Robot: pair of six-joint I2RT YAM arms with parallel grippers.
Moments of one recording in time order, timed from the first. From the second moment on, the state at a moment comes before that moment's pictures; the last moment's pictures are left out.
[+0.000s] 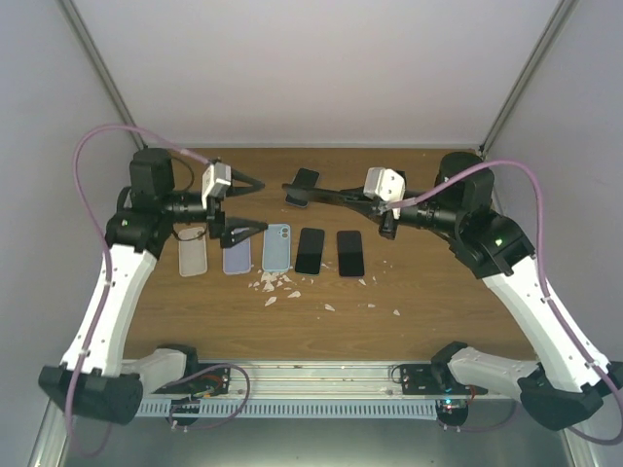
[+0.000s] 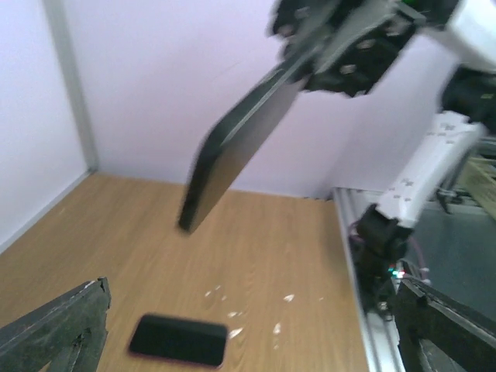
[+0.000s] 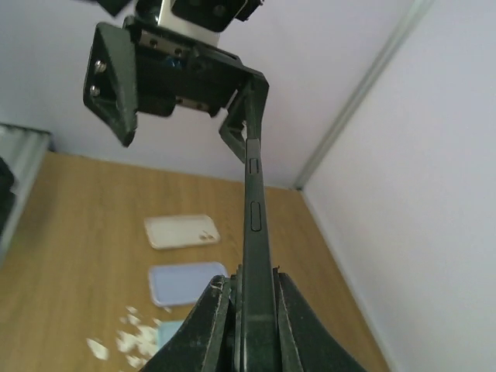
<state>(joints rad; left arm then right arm) -0.10 1.17 1.32 -0.64 1.24 0.40 0.57 1.10 1.43 -0.55 -0.60 -0.60</state>
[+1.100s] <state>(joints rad) -0.51 1.22 1.40 -0.07 1.15 -0.10 0.35 1.06 1.41 -0.21 -1.05 0.16</state>
